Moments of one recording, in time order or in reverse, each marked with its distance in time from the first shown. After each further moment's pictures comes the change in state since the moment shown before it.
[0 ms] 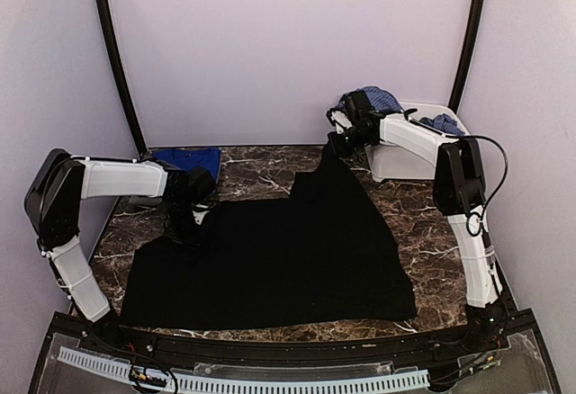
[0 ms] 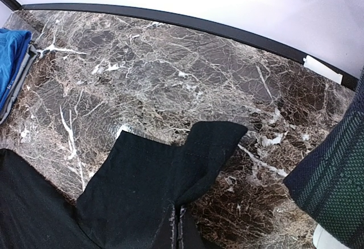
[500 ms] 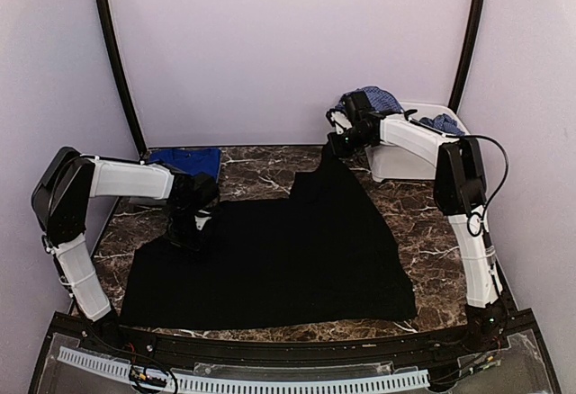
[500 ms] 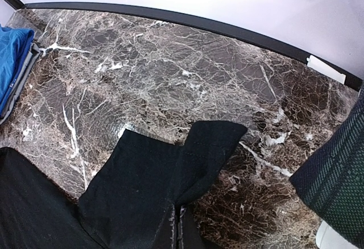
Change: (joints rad) left arm -0.017 0.070 0.004 -0.022 -0.046 0.045; right arm 0.003 -0.008 -0.018 0.013 -0.010 0.000
